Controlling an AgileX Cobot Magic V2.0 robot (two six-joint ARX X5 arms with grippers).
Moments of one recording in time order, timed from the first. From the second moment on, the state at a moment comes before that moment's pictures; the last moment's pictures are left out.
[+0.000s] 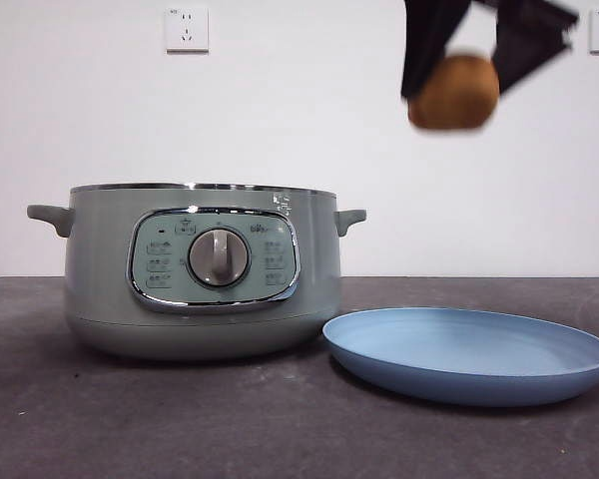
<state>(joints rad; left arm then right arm) -0.31 0.67 1.31 -1.13 0.13 0.09 0.49 1.39 1.30 -0.78 -0.03 -0.01</state>
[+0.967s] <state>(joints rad) -0.31 0.76 1.31 -1.07 0.15 0.09 0.47 1.56 0.81 -0.23 -0.08 0.10</state>
